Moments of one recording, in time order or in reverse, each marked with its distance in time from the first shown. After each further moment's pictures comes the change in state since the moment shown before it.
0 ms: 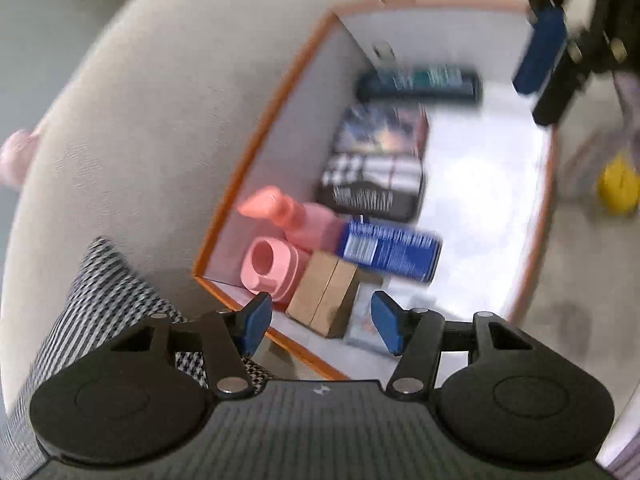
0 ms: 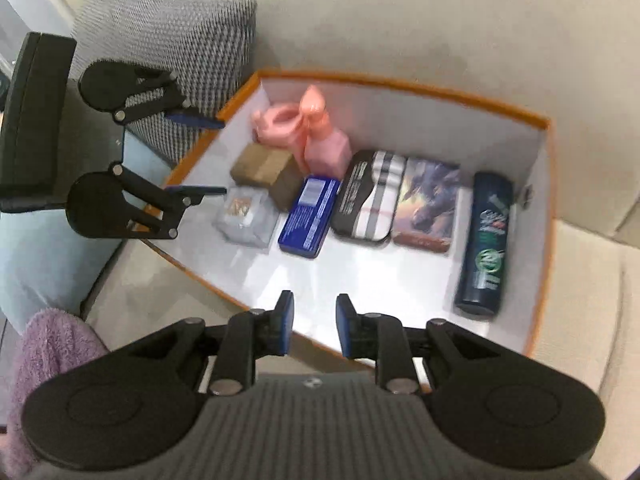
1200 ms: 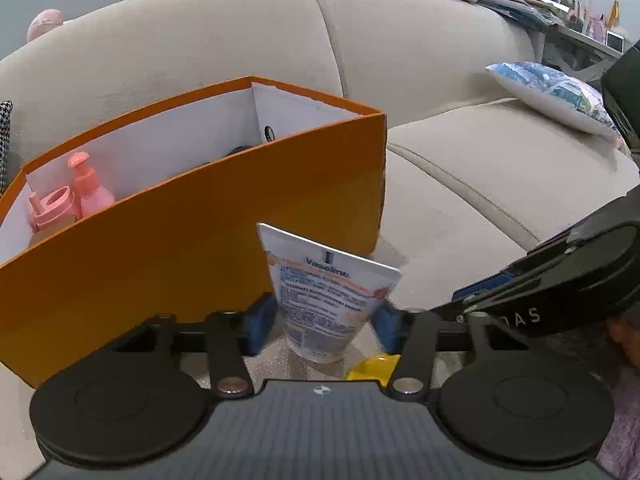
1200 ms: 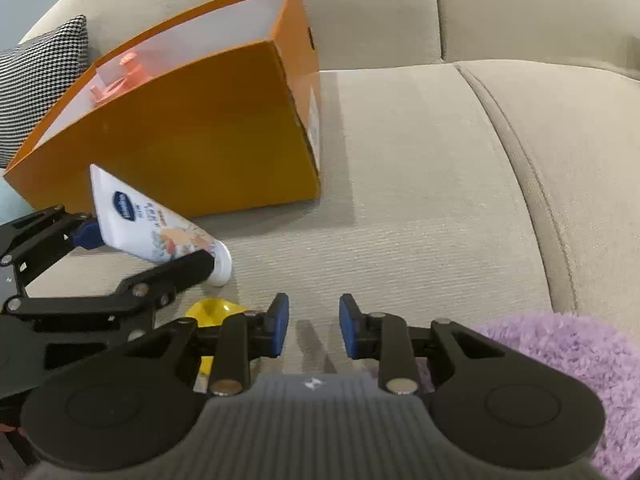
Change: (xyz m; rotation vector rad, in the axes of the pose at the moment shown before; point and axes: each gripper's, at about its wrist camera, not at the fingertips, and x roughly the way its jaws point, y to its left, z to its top) left arm 0.018 -0.174 0.037 -0.640 -0.326 -0.142; right arm 0.014 -0.056 -0.172 0.359 -0.080 -0.285
